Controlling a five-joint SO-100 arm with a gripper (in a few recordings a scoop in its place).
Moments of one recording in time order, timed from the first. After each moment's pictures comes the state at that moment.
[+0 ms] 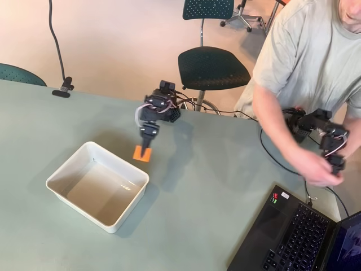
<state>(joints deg) 8.6 64.7 38.1 64.4 6.4</state>
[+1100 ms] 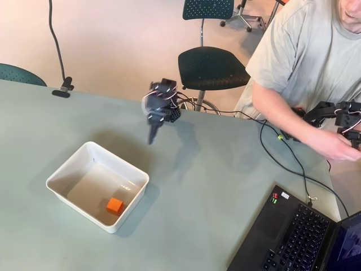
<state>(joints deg) -2.8 83.1 34.5 96.4 11.5</state>
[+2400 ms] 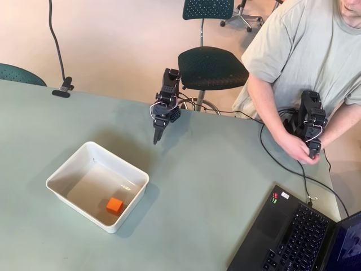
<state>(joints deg) -0.3 162.9 168.4 48.7 14.7</state>
